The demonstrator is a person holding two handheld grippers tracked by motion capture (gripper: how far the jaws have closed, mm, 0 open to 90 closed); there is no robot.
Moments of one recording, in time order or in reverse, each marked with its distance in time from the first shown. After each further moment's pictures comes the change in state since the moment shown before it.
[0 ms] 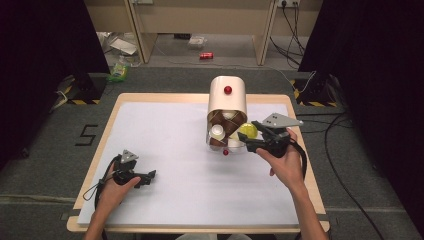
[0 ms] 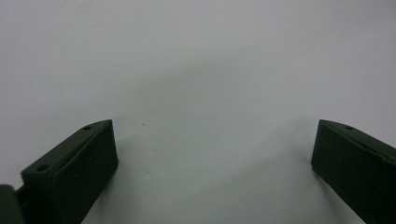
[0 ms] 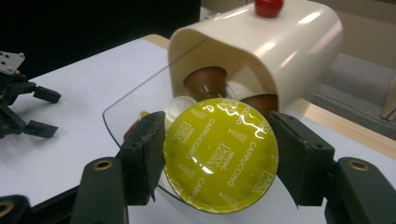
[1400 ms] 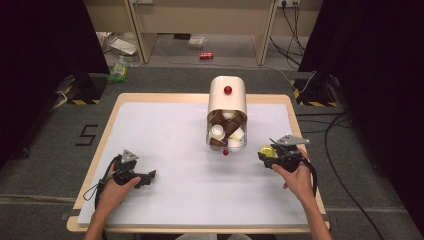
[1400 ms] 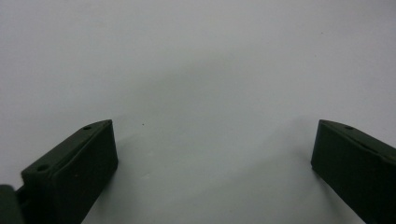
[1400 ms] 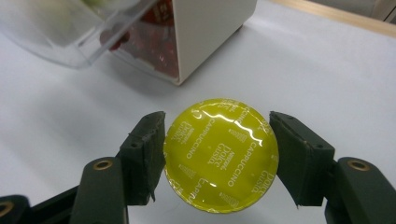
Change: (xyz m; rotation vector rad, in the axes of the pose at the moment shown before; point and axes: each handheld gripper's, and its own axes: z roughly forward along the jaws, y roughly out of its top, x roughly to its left) left arm 0.000 0.000 0.000 0.004 0.004 0.007; right arm -0.048 -0.104 0.022 0.210 -0.085 0.092
